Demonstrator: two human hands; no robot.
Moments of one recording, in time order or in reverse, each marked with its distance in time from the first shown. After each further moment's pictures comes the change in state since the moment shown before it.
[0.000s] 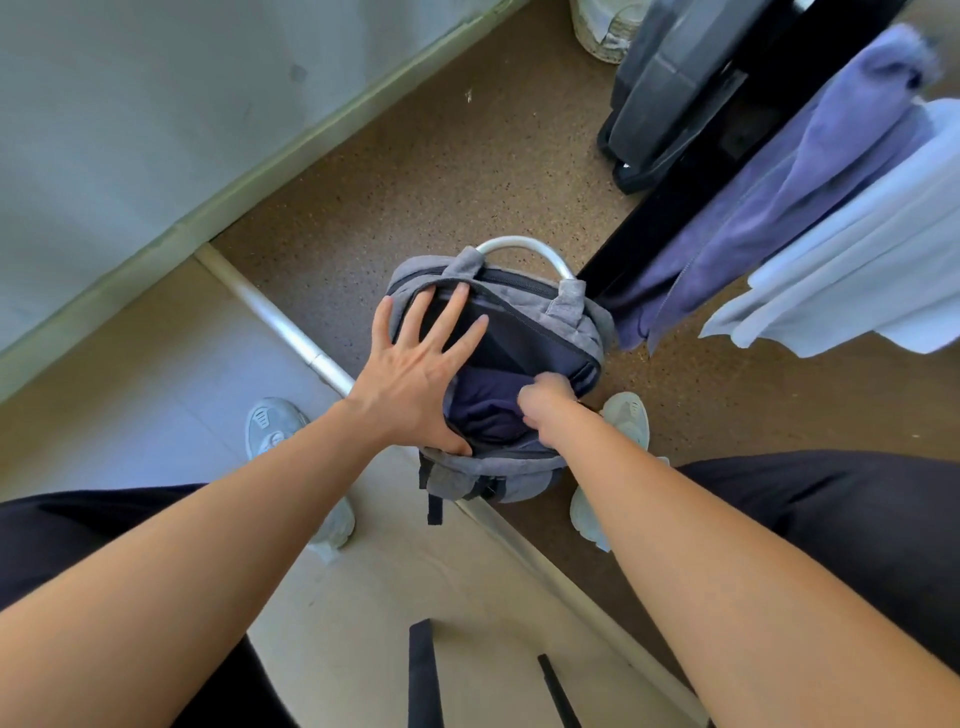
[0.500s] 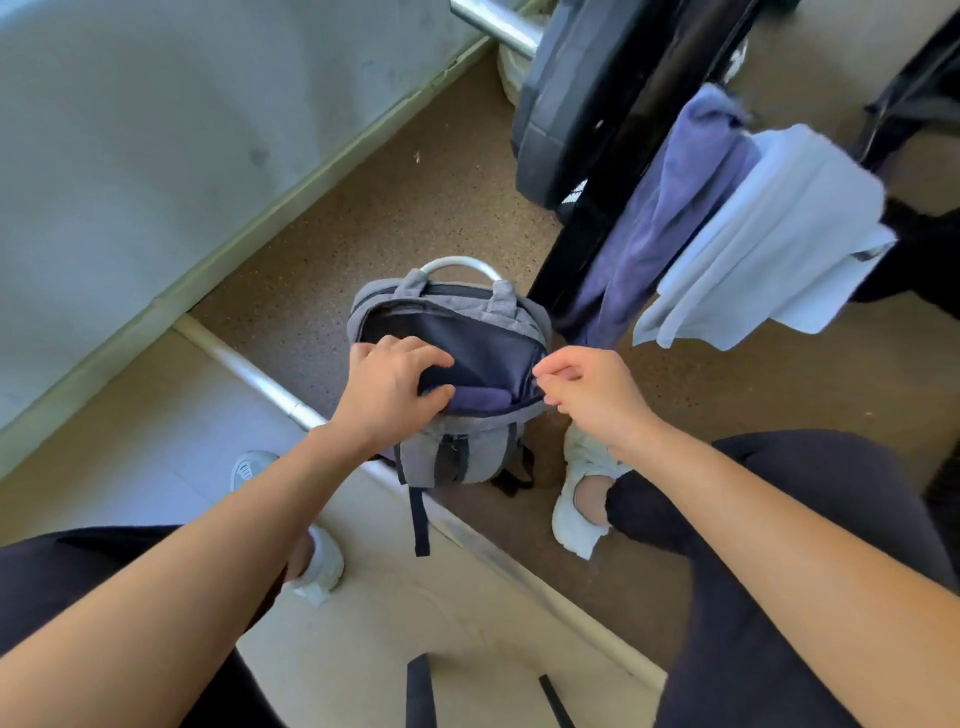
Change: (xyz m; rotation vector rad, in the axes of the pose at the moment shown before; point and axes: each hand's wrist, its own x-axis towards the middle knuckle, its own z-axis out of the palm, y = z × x) left_hand 0.005 0.029 -0.042 -0.393 0.227 -0.064; right_hand -0.105 0.005 -0.131 -0.086 0.059 -0.635
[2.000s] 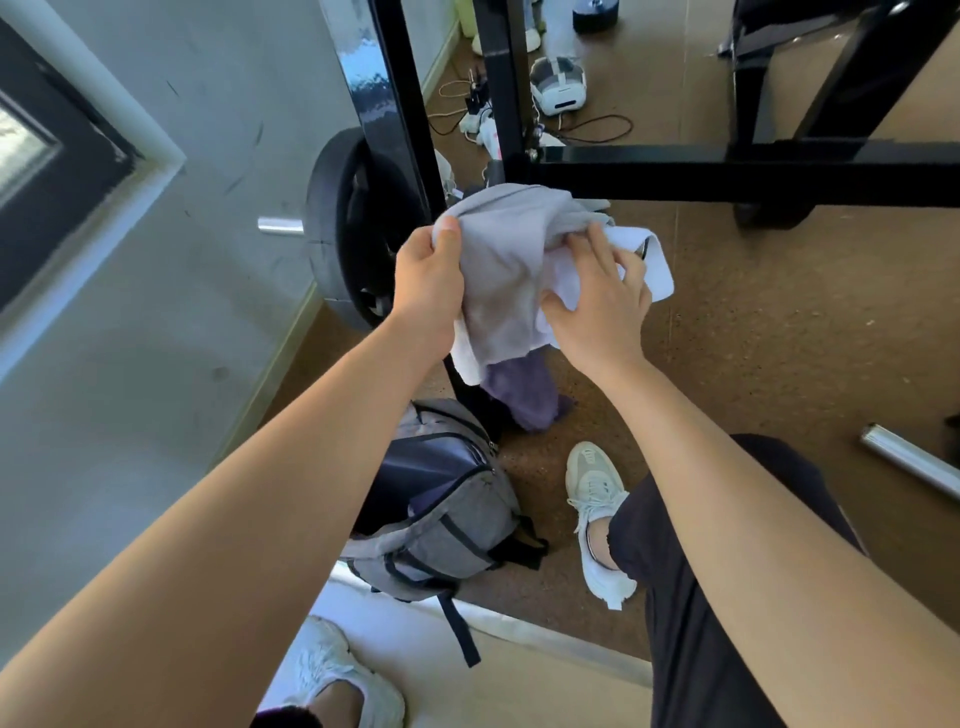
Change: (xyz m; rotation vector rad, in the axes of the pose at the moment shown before) left_hand 0.181 0.270 -0.056 -0.965 0.204 -0.216; right_hand 0.046 0.031 -0.169 -0.136 0.722 -0.151
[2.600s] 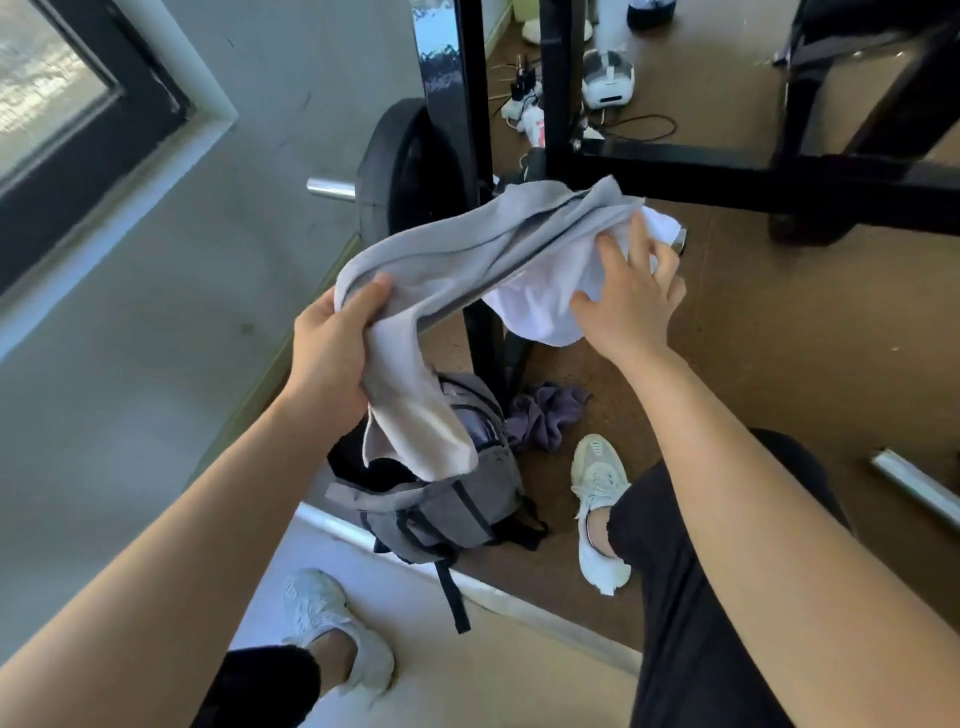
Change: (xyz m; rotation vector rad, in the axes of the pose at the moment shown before) left_hand -0.093 0.004 -0.126 -0.136 0.088 -0.072; right_hand -0.002 -0.002 0.004 -0.220 -0.086 -0.005
